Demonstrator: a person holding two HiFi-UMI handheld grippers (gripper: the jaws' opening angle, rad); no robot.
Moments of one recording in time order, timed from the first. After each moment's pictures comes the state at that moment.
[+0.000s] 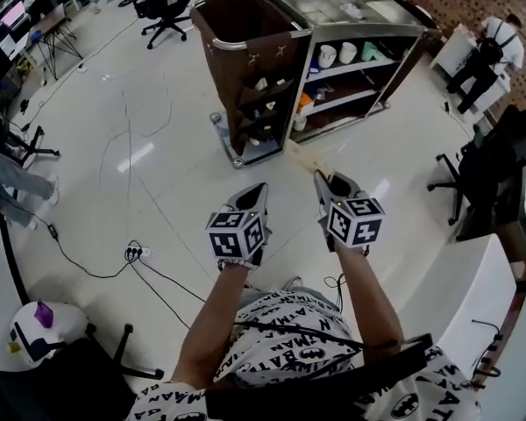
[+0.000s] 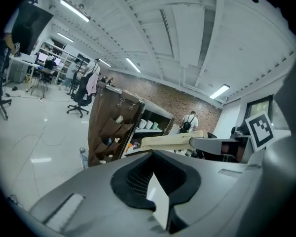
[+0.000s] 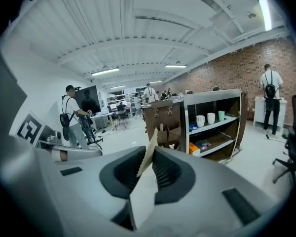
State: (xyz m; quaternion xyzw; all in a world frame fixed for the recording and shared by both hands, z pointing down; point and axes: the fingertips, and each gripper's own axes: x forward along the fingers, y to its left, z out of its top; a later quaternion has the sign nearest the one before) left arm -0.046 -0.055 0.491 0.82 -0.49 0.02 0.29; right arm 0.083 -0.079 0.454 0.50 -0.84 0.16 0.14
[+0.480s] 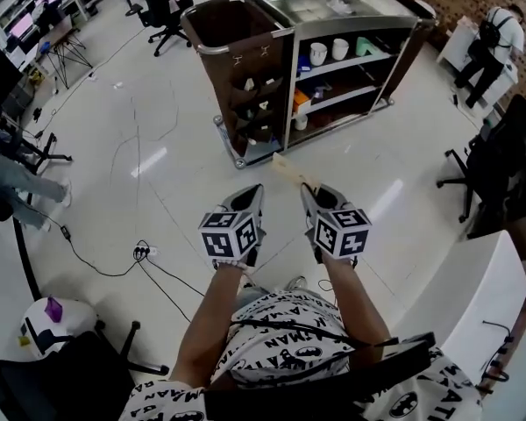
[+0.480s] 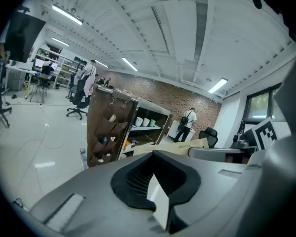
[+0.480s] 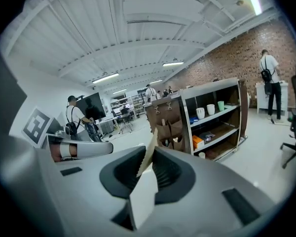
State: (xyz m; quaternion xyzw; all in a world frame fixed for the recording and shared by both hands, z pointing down) left arm -0.003 -0.031 0.478 0.83 -0.49 0.04 0.27; right arm 0.107 -0.033 0.467 0.48 -0.85 0.20 0.11
